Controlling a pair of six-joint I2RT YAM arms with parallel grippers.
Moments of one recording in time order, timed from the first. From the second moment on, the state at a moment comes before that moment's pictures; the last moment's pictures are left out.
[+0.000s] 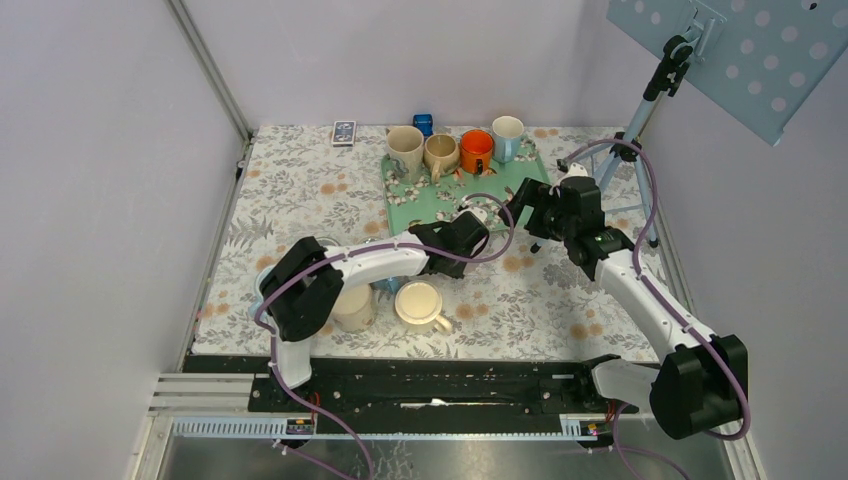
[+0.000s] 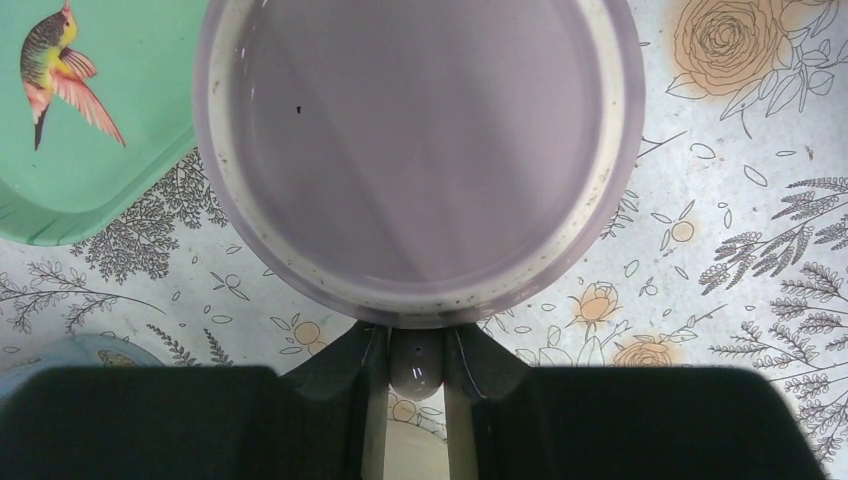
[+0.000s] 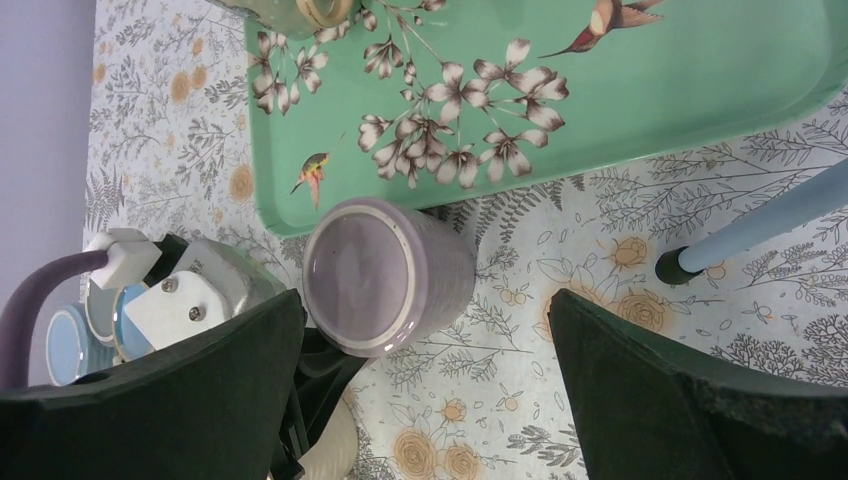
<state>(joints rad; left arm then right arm) -0.95 1.89 1.35 -0.48 -0.28 -0.39 0.28 1.19 0.87 -0.23 -0.12 0.56</state>
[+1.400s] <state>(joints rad) -0.79 1.68 1.19 -0.23 -0.04 -0.65 0.30 1.01 0.53 -0.01 -0.37 0.78</state>
